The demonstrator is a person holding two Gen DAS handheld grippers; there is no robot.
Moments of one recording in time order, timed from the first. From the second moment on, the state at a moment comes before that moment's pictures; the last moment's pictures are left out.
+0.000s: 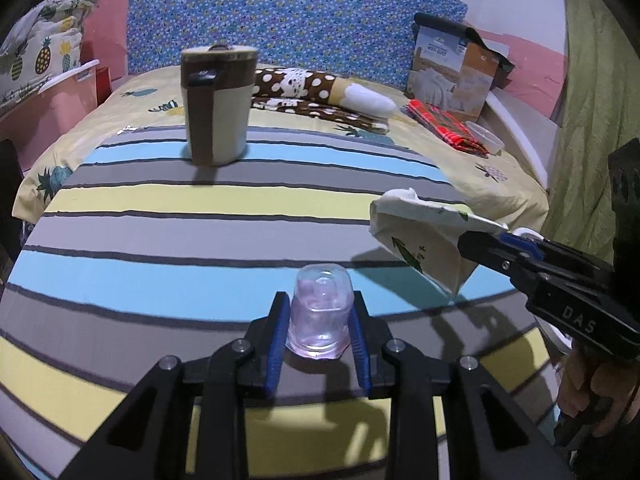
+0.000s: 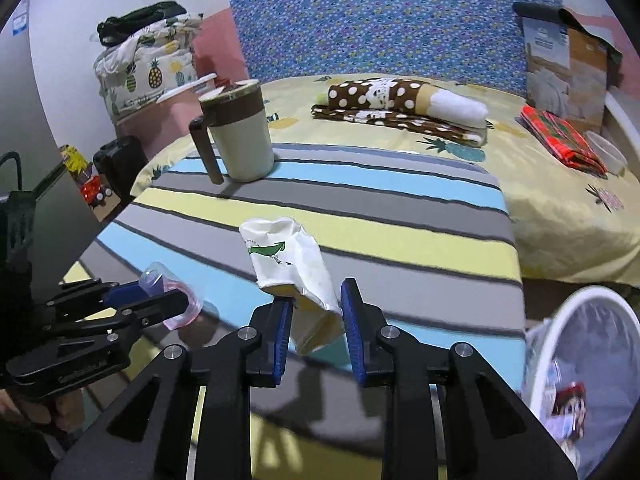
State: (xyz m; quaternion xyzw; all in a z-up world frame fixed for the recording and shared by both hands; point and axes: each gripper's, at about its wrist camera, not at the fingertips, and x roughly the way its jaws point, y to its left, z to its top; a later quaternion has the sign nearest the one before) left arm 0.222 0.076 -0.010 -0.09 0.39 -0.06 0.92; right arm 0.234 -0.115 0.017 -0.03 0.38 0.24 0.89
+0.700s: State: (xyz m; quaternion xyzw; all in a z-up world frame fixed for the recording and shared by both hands) left arm 0.156 0.015 0.024 -0.06 0.36 -0.10 0.93; right arm 0.170 -0.163 0.033 0.02 0.35 0.20 0.91
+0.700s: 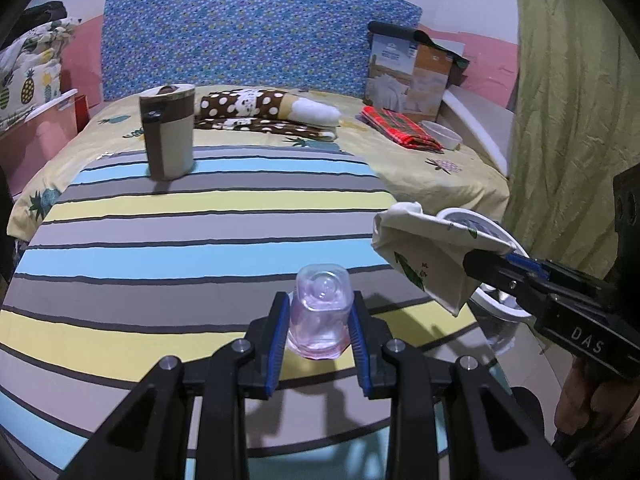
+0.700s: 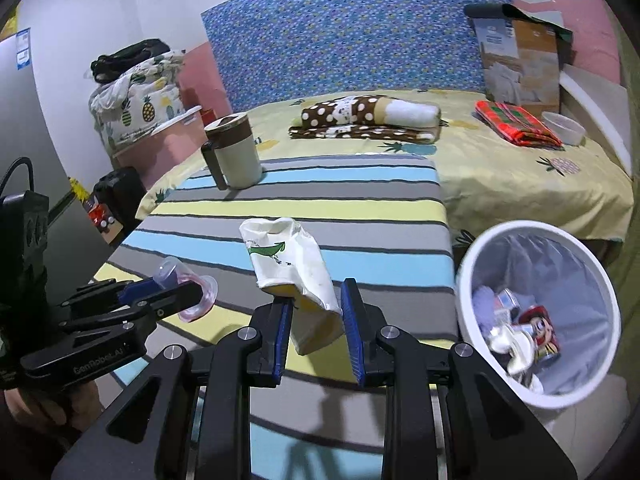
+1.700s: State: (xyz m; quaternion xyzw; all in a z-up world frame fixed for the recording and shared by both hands) left arm 0.173 -0.078 0.031 -0.02 0.36 -0.18 0.91; right arm 0.152 -0.252 0.031 0.07 0.34 0.11 0.93
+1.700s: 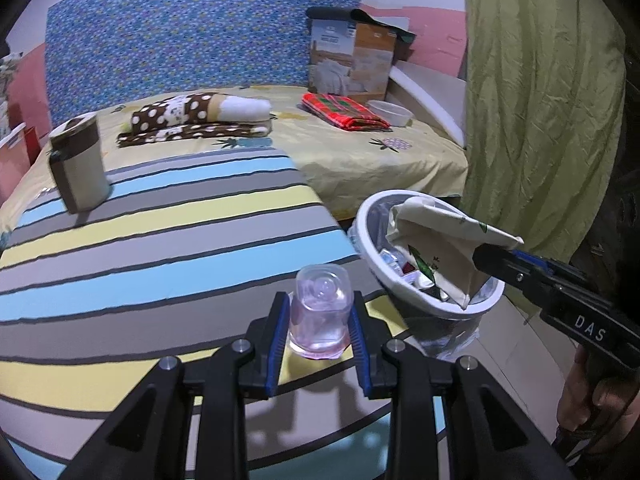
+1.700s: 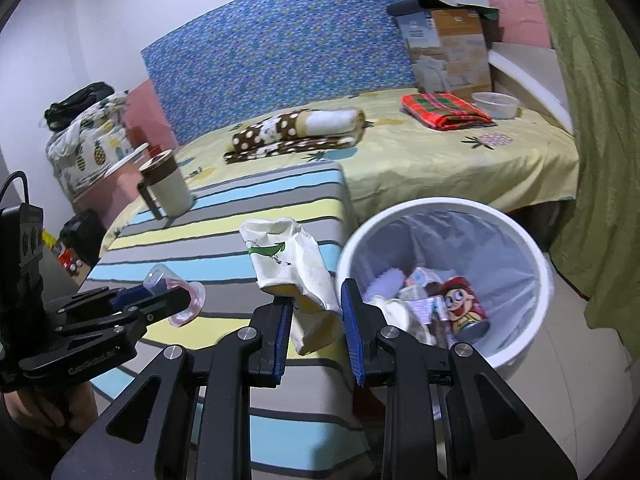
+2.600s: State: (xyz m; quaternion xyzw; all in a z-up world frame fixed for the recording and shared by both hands) left arm 0.246 -0.194 0.008 0.00 0.39 -0.26 0.88; right arm 0.166 -0.335 0.003 0.12 0.37 0.00 0.92
